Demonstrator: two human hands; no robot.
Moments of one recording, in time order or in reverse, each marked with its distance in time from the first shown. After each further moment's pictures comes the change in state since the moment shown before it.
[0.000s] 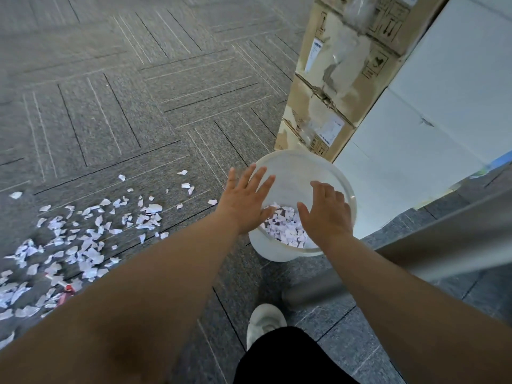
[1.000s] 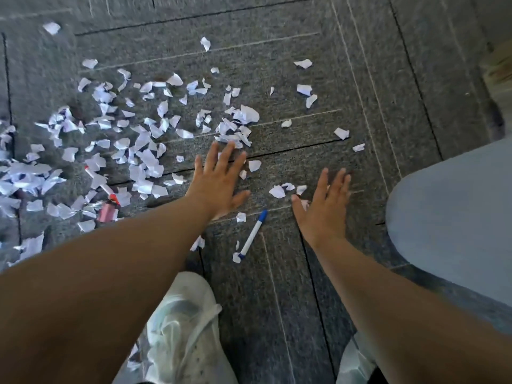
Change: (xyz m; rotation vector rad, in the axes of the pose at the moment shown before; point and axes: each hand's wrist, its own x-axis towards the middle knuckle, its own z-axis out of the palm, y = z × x) left_hand -0.098 -0.220 0.303 -0.227 -0.299 -0.451; right_hand 0.025 -0.140 0.359 -0.138 -0.370 -0.168
